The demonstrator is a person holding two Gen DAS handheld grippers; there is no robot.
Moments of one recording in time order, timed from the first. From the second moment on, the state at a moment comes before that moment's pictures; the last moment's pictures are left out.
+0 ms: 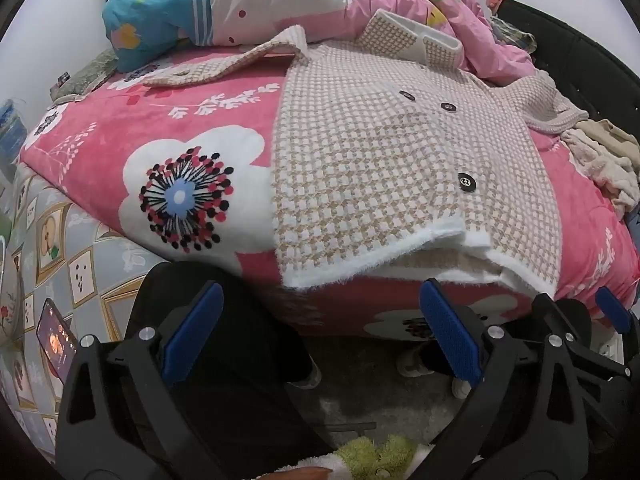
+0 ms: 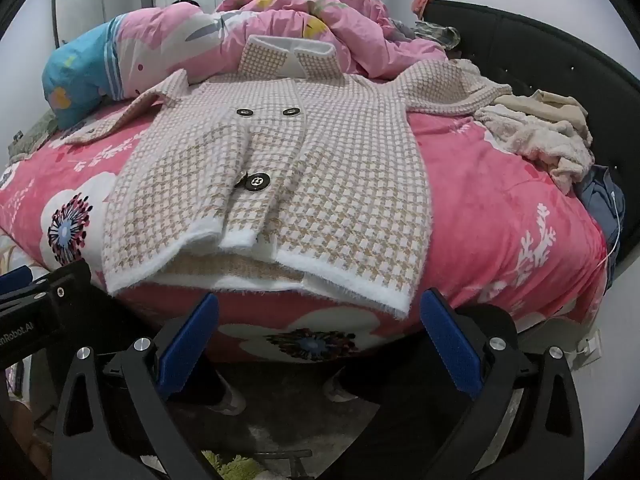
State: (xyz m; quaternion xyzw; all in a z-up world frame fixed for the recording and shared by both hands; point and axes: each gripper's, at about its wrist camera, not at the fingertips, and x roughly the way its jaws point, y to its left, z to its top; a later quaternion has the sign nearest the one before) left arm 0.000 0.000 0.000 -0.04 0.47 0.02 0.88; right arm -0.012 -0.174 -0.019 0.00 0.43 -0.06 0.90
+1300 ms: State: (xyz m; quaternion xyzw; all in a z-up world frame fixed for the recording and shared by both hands) left arm -0.002 0.004 -0.001 -0.04 0.47 0.02 0.88; right arm -0.015 -0.171 -0.015 0.00 0.42 -0.07 0.90
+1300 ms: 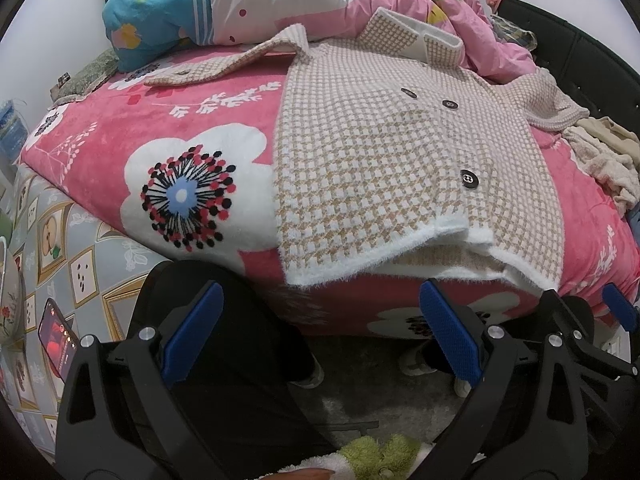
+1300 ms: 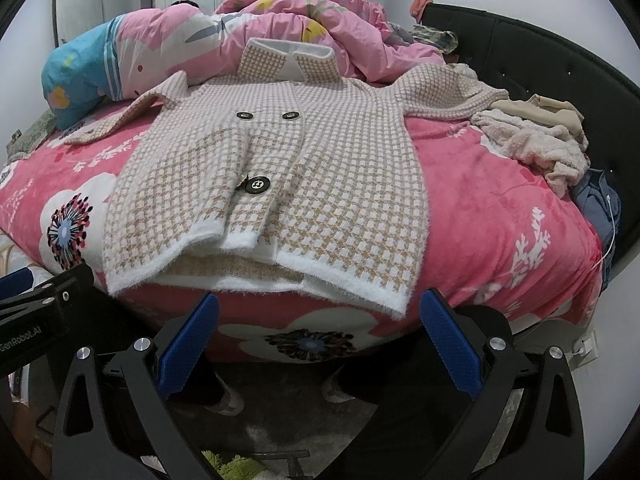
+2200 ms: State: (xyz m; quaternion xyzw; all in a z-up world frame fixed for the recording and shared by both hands) left arm 0.000 0.005 0.002 -0.03 0.47 0.02 0.88; right arm -0.014 -0.167 -0.010 -0.01 0.41 -0.07 0.91
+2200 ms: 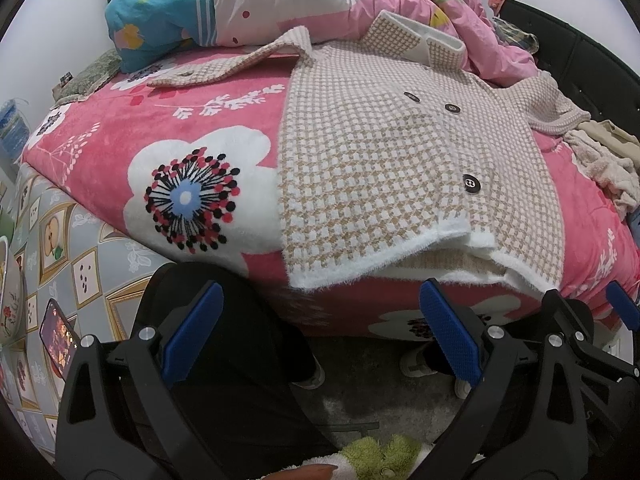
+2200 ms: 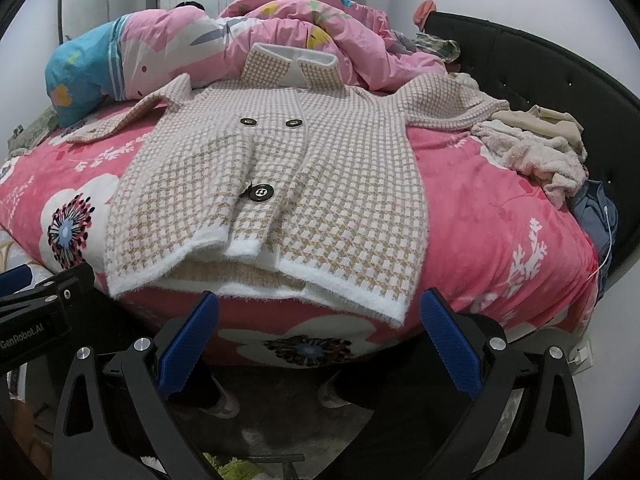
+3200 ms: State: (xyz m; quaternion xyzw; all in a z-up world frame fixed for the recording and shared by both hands) left arm 0.000 0.009 0.001 -0.04 0.47 0.03 0.88; right arm -0.015 -0.165 -0.008 -0.02 0.41 -0.07 0.91
